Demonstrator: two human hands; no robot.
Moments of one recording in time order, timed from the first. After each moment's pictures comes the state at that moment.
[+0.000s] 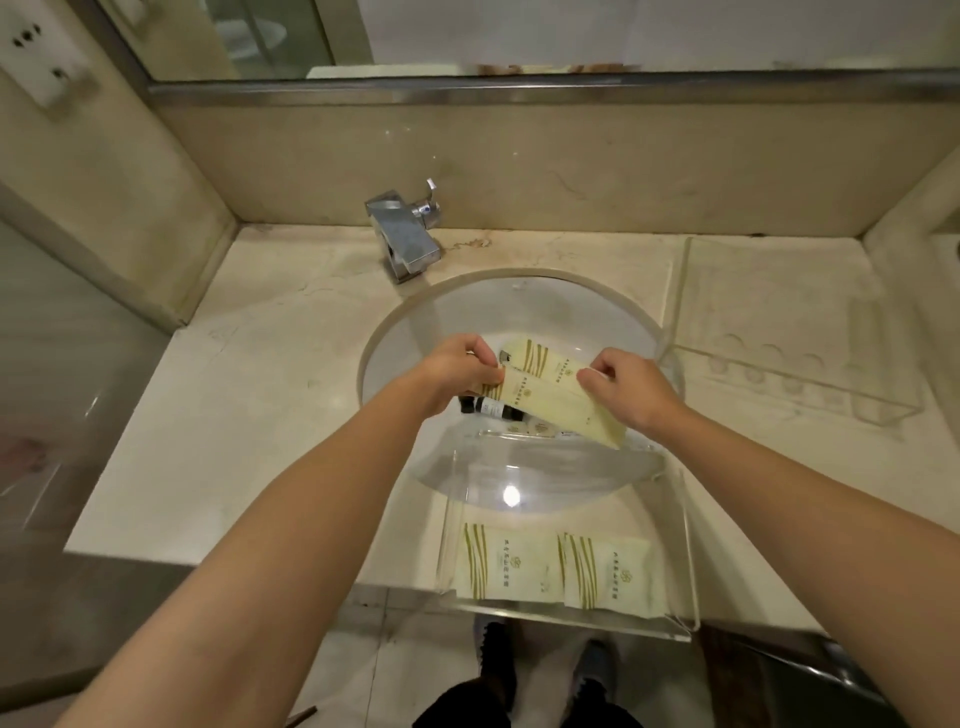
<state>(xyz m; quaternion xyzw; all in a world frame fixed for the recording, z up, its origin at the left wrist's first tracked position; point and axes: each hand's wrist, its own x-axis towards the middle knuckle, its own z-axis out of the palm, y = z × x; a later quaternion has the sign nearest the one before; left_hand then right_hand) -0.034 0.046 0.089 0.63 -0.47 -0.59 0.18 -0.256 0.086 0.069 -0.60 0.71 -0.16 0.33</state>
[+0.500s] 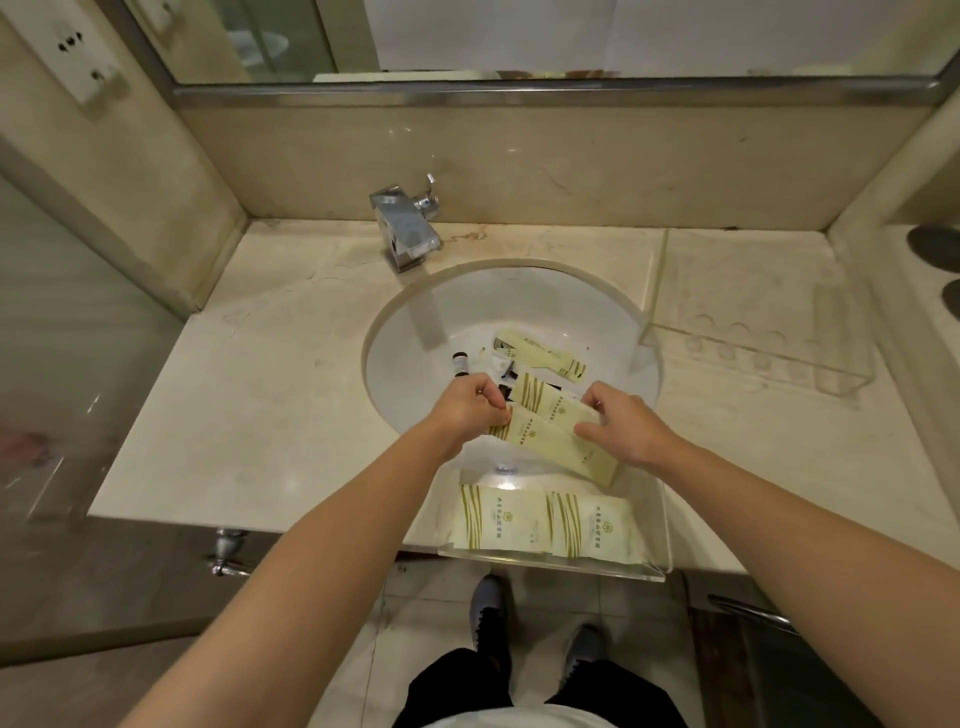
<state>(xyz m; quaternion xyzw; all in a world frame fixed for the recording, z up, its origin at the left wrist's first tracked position) -0.046 0.129 0.076 0.63 -0.47 -0.58 0.19 -0.256 0.161 0.072 -0.63 0.68 -0.08 0.37</state>
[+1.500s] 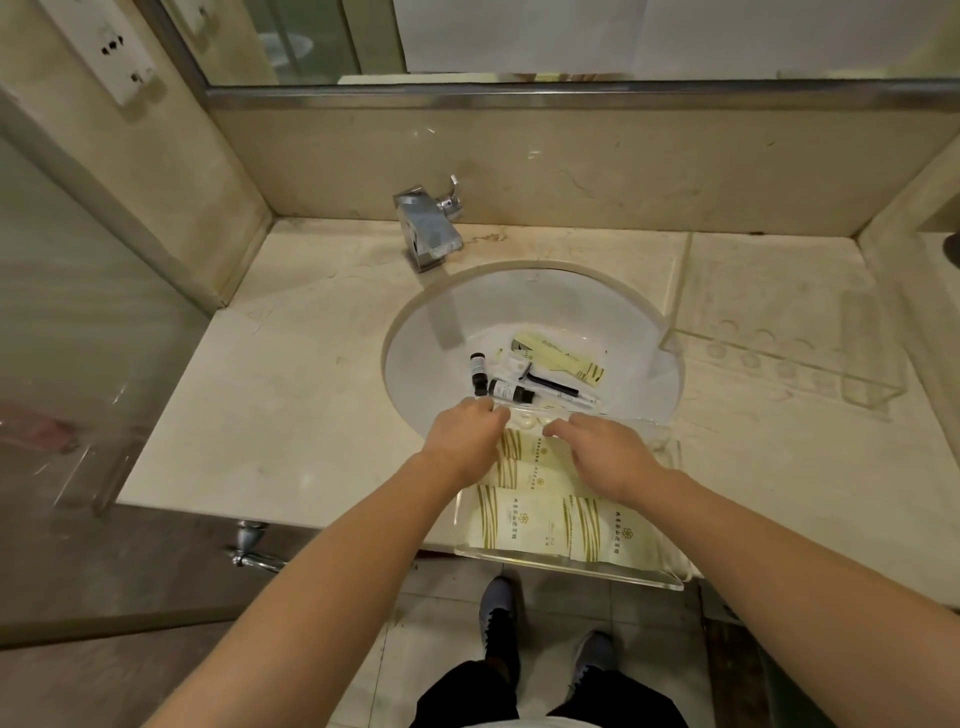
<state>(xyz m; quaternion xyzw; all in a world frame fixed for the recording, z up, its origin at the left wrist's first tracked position) -0.023 0.154 0.069 0.53 -0.84 -0.11 -0.09 -0.219 0.175 0.049 -0.81 0.56 0.04 0.17</state>
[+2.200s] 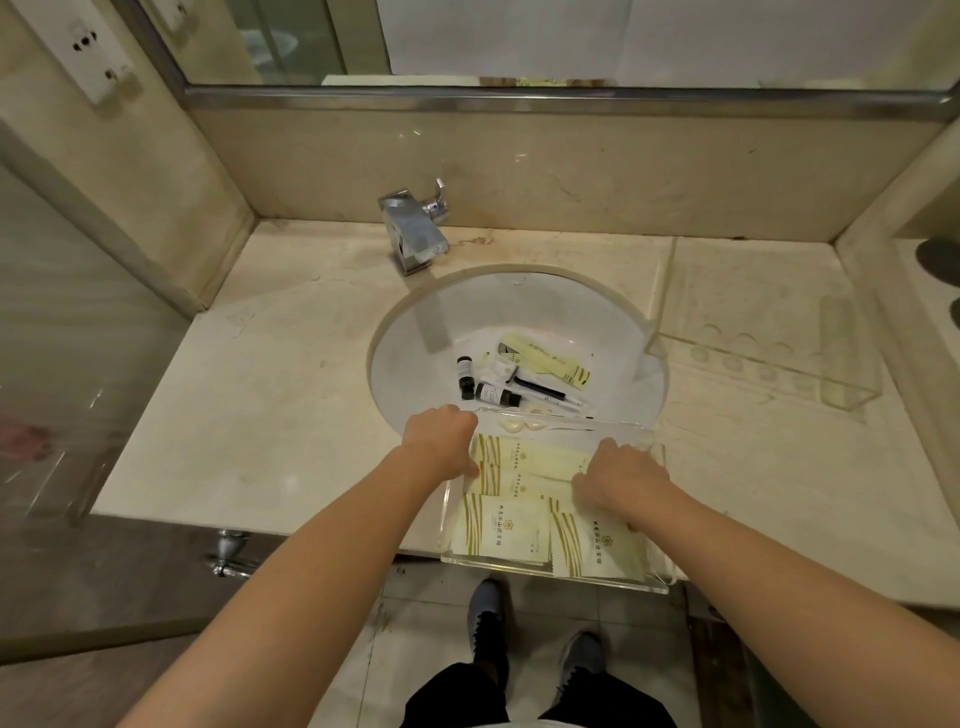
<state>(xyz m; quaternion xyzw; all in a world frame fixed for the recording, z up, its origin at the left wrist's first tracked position) -0.015 0.137 0.063 0.58 -0.78 -0.16 -0.19 -0.221 0.187 0.063 -0.54 0.77 0.17 0.28</state>
